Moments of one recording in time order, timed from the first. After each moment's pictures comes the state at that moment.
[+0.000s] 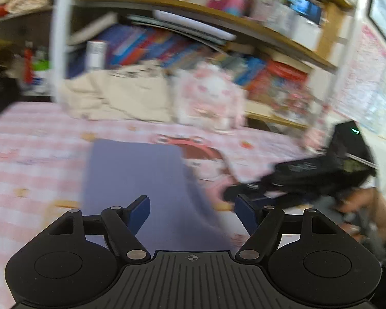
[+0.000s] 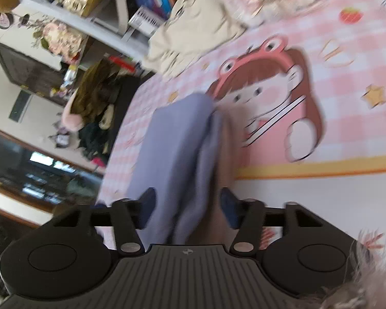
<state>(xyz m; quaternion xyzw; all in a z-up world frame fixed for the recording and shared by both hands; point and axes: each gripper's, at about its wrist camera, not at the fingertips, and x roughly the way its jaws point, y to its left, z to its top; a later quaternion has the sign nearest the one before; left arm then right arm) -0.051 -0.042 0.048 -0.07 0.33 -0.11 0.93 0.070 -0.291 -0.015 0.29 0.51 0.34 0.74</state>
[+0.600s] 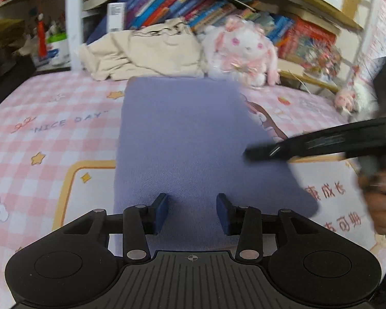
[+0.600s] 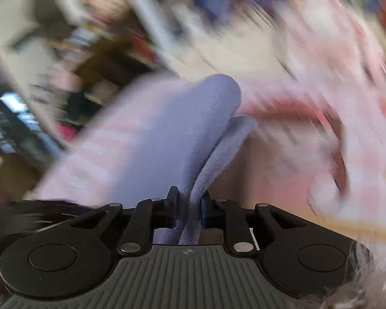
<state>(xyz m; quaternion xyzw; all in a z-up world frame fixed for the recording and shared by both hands) -0.044 -0.034 -0.012 -0.02 0.39 -0.09 0.92 0.053 -0.233 -0.028 0.14 0.46 0.30 0.82</state>
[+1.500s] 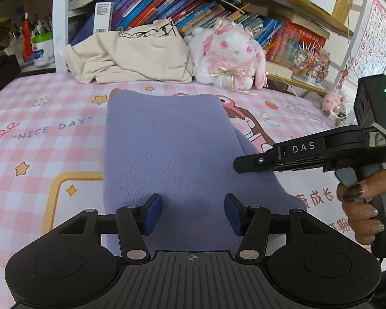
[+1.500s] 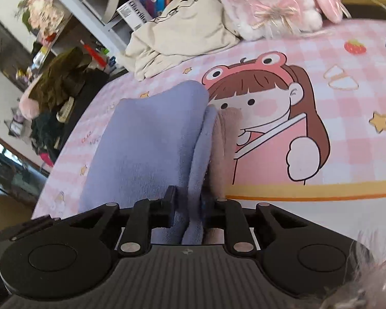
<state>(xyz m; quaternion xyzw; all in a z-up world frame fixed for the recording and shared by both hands) -0.031 -0.027 -0.008 -0.04 0.39 -0.12 0.91 0.061 -0.237 -0.026 0.16 0.46 0.26 0.83</state>
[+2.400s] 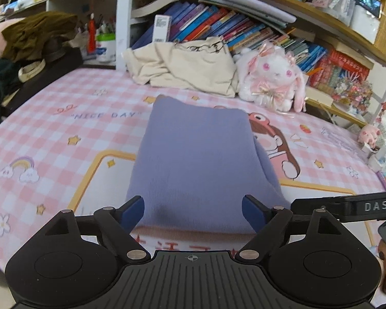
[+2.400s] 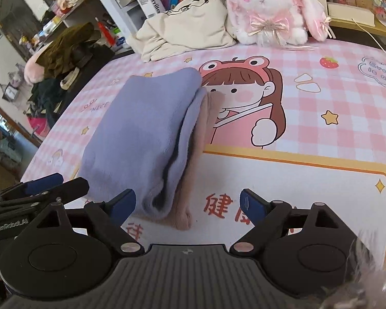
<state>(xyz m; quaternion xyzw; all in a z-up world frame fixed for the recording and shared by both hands) -0.081 -0.052 0.017 -0.09 0.37 0.03 0.92 -0.003 -0.279 0.002 0.08 0.47 0.27 0.84</state>
